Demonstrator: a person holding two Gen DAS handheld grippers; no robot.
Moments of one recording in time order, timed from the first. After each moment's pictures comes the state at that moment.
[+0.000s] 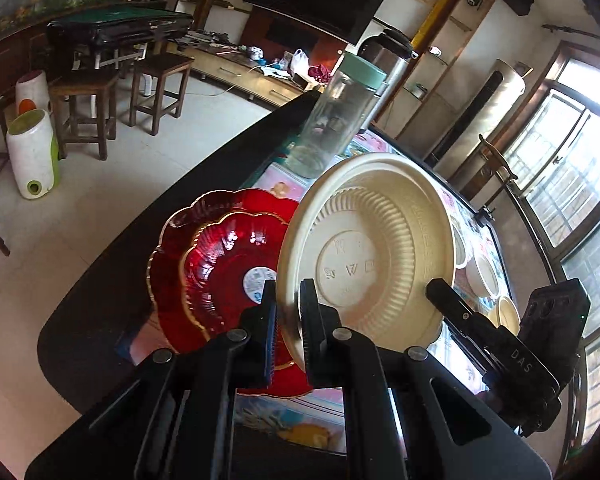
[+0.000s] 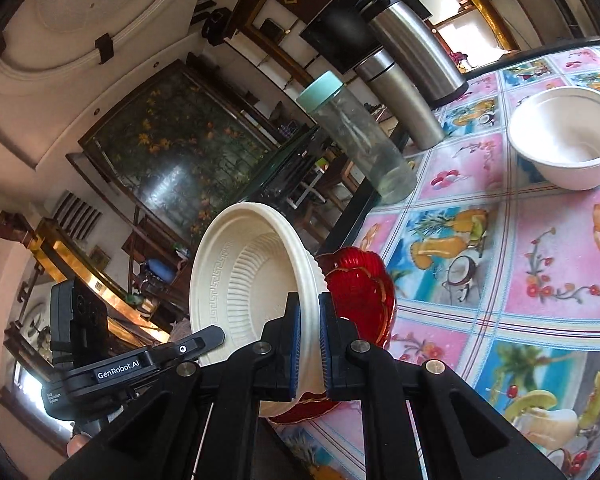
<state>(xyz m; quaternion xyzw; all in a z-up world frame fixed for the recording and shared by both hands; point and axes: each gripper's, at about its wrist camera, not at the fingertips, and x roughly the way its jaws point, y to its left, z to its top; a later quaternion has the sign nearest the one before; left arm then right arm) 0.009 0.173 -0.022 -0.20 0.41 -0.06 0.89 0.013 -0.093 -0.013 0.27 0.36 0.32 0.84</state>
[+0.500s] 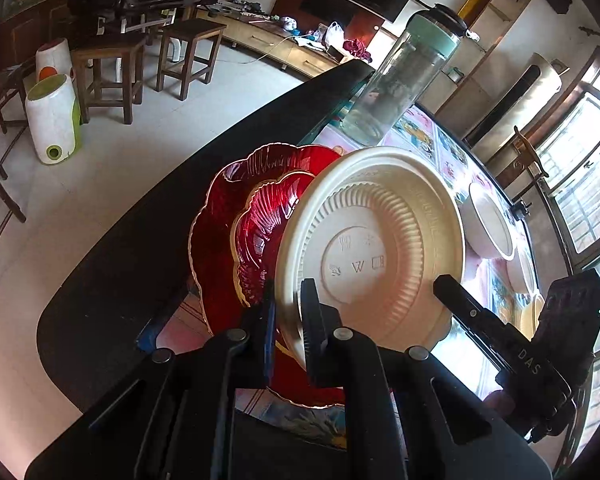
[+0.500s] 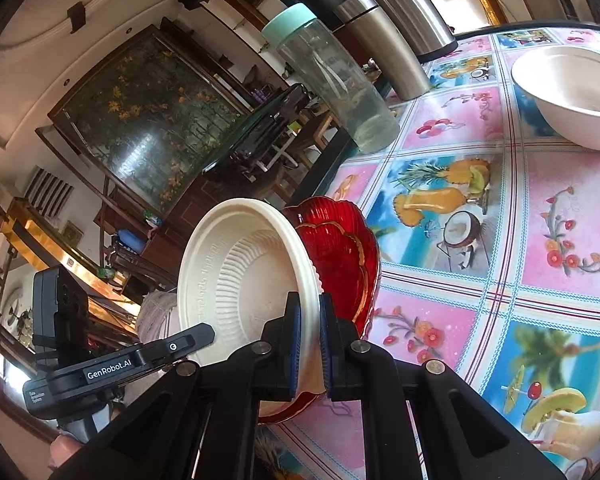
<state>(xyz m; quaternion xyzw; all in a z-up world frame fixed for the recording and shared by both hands) 0.026 0.191 -0.075 -0.20 0.47 -0.02 0.86 0.030 -0.064 -0.052 0.23 0.42 0.29 0.83</state>
